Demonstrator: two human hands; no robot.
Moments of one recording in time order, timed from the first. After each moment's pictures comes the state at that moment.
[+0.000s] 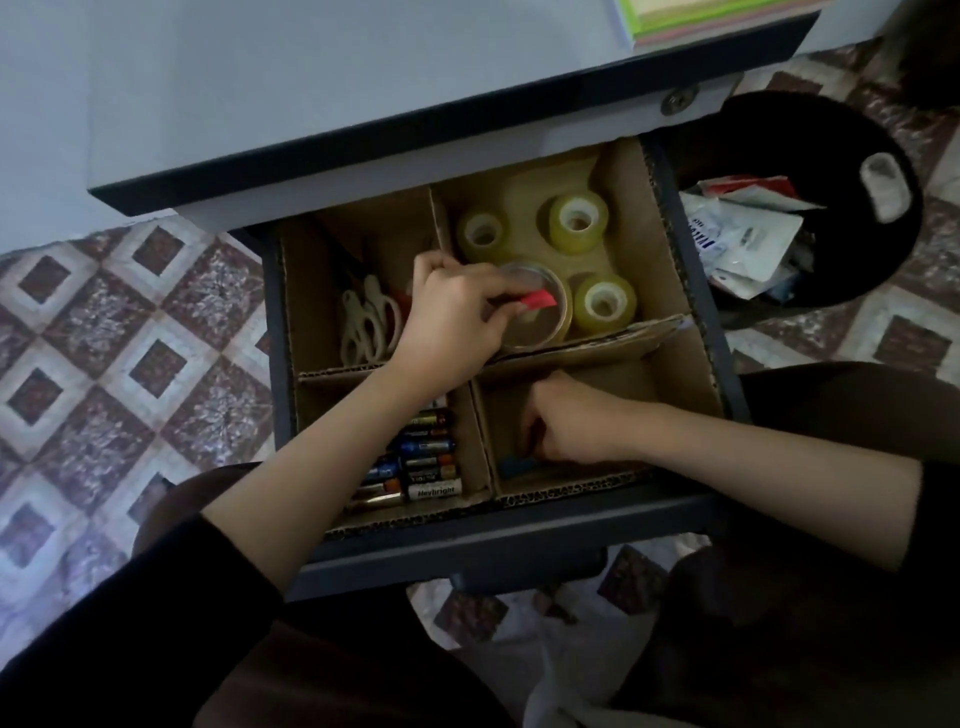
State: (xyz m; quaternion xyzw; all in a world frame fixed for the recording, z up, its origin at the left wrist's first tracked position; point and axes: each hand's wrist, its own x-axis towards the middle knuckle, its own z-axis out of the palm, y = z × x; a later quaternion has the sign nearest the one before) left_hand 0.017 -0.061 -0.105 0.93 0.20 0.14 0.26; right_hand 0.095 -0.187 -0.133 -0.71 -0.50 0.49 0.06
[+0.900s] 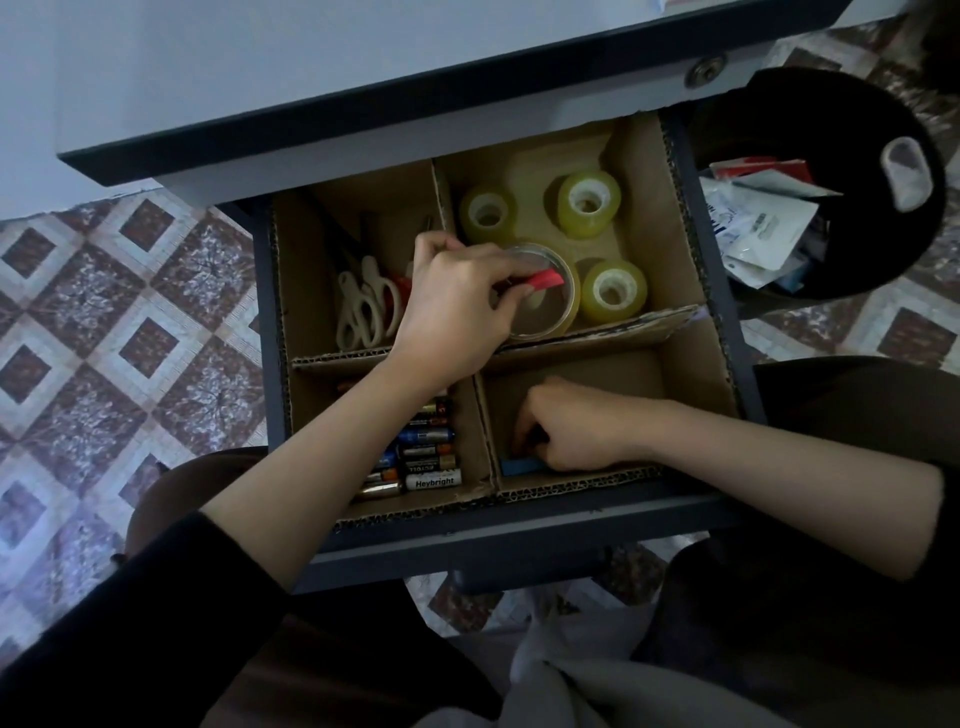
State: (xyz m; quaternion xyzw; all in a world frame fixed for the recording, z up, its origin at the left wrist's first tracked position) left_hand 0.021 -0.060 -0.115 0.94 0.19 0.18 0.23; right_hand 0.090 -0.188 -0.122 -0.67 -0.54 0.52 0.00
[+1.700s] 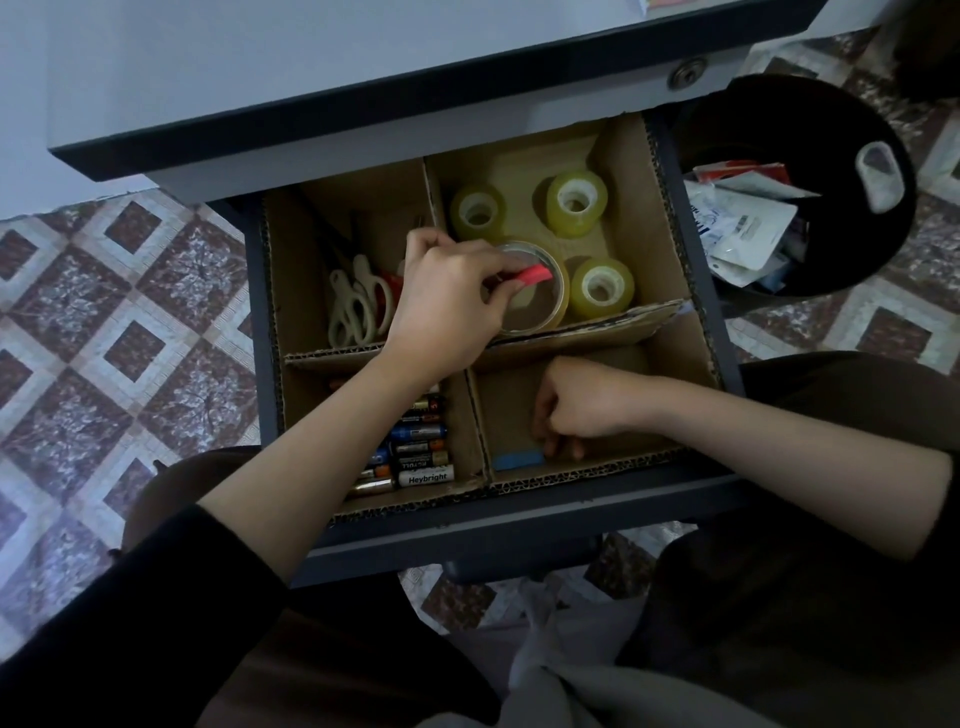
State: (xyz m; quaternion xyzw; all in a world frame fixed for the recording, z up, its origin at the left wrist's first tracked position) left_hand 0.021 -0.061 -0.113 0.94 0.20 0.17 0.23; right_hand 0.102 -0.189 -0.119 -0.72 -0.37 0.58 0.04
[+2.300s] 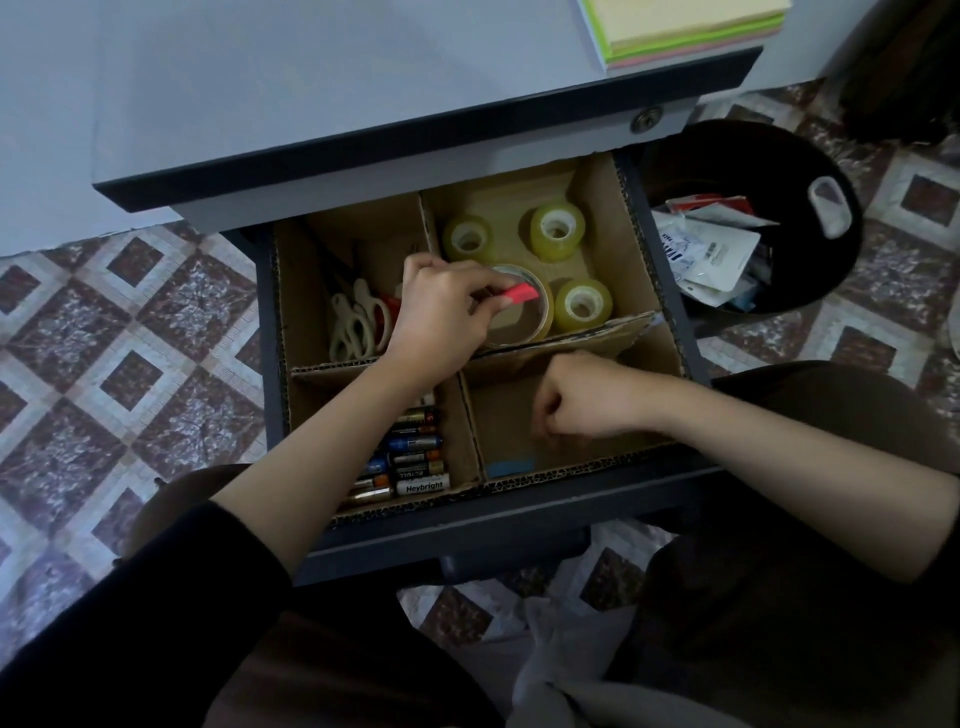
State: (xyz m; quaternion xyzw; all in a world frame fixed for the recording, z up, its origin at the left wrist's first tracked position) left_hand 0.021 -0.063 -0.105 0.92 0.21 0.16 0.27; right_hand 0.108 -0.198 -0.088 -0.74 -0.45 0.51 0.03
